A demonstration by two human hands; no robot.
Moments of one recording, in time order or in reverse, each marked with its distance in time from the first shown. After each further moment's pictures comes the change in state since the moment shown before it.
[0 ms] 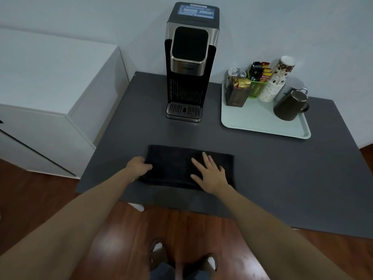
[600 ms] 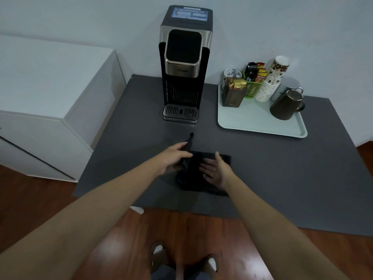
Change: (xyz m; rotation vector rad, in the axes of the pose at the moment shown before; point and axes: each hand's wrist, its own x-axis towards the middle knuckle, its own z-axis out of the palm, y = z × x) left_hand -0.040 0.094 0.046 -0.571 -0.425 0.134; right_hand 0.002 0.010 -0.035 1.744 -0.066 0.520
